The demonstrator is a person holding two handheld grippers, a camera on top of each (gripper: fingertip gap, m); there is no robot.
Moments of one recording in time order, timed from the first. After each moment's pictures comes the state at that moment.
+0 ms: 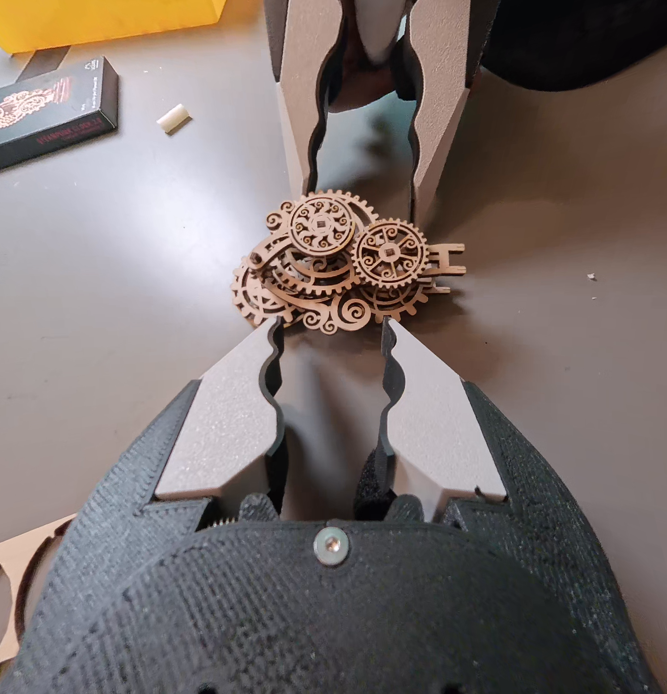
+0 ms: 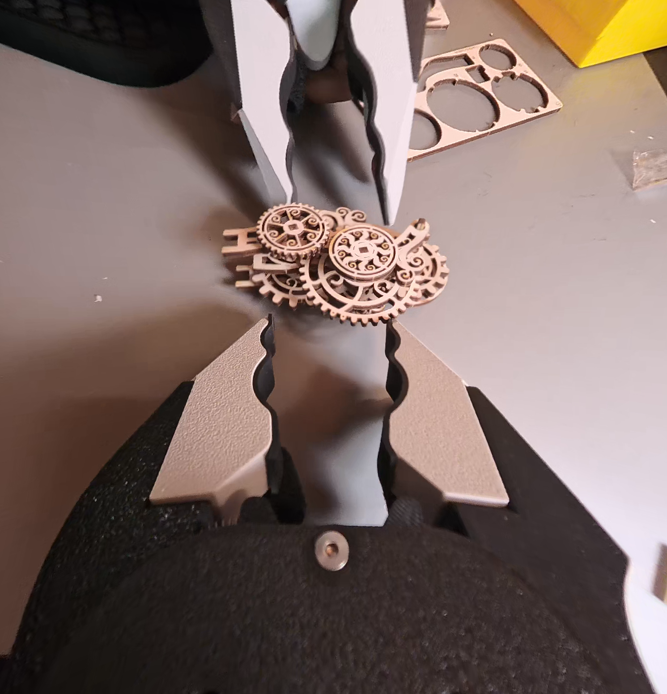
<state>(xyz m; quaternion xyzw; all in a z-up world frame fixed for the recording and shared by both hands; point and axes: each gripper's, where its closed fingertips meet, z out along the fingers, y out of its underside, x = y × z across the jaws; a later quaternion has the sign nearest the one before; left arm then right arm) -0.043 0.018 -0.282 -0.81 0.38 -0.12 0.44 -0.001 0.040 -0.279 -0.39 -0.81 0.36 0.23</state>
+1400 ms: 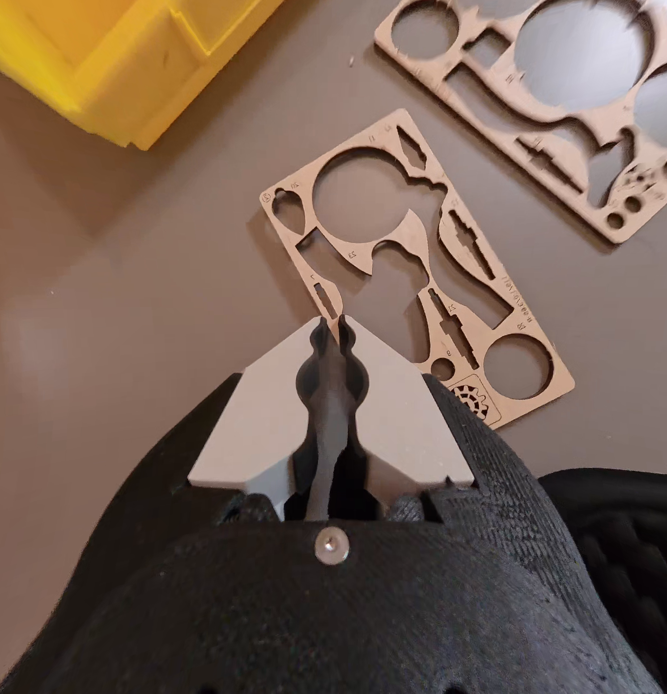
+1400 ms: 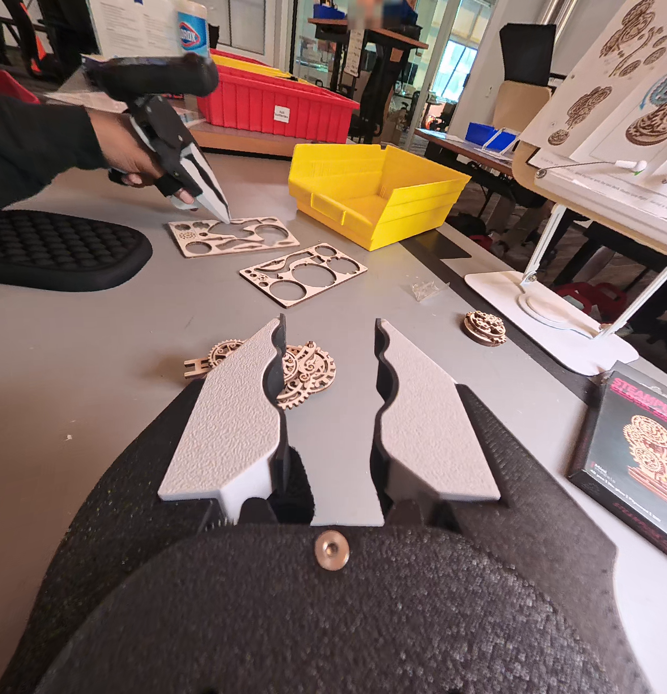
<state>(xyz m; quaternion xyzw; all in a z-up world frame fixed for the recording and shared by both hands) -0.291 -0.144 -0.289 -0.94 -0.14 0.12 0.28 0.000 0.076 -0.177 -0.42 -0.64 0.46 0.45</state>
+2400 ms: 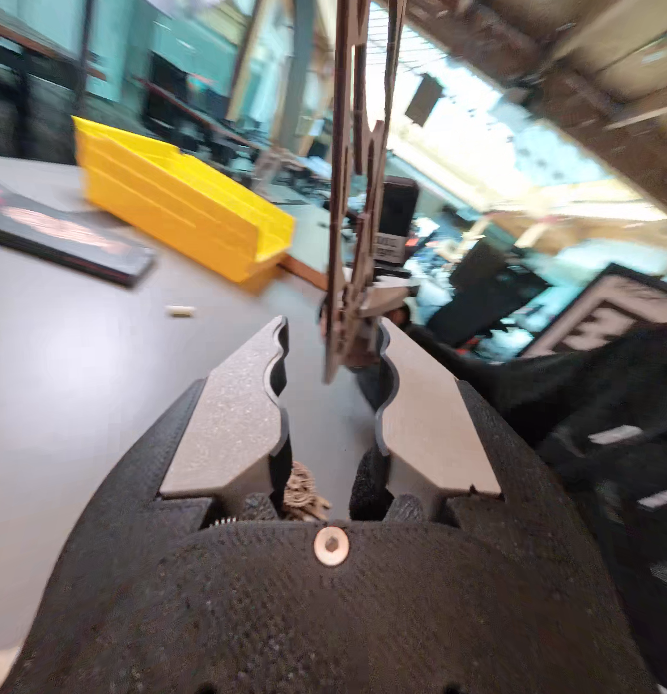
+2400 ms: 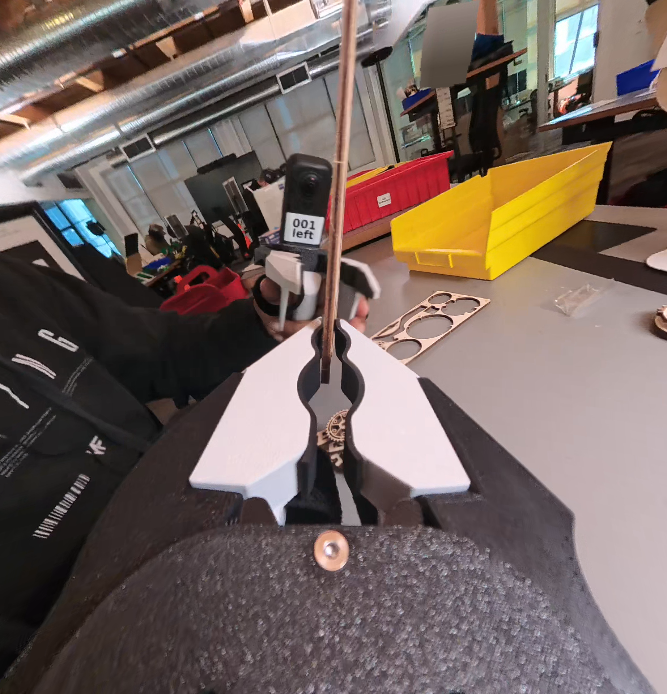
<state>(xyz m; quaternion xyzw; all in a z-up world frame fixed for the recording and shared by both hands) -0.025 0.043 -0.136 -0.69 0.07 -0.42 0.59 0.001 0.052 -0.139 -0.44 -0.54 0.68 0.24</state>
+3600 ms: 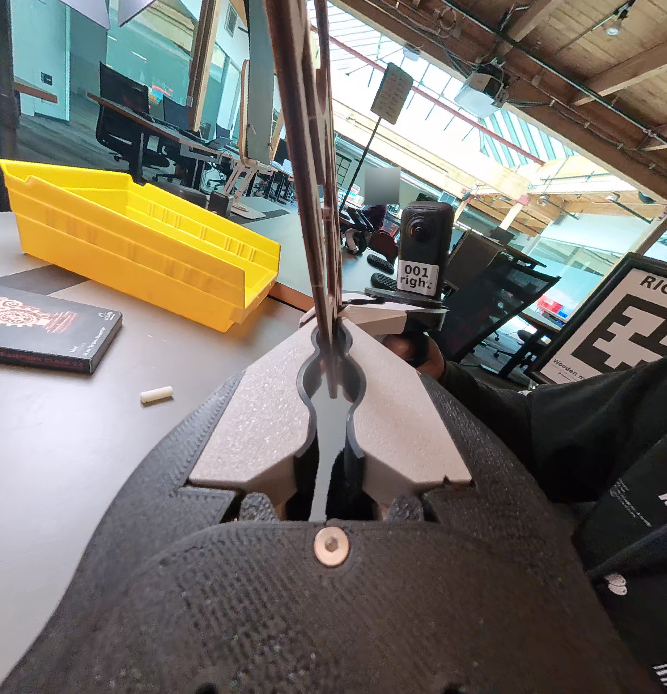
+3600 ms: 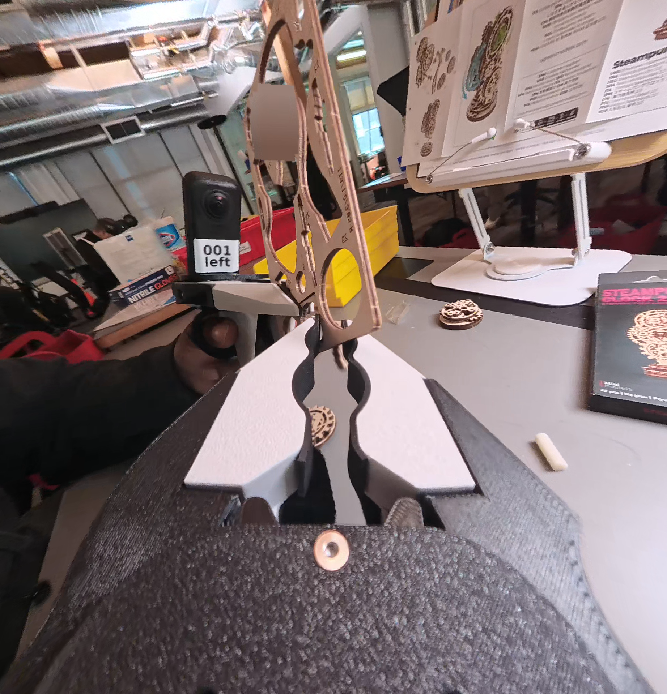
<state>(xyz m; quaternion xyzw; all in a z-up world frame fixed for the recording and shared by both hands) 0.023 0.129 -0.121 -0.67 0.12 -0.42 0.60 0.015 0.138 -0.133 -0.55 -0.44 0.60 0.39</state>
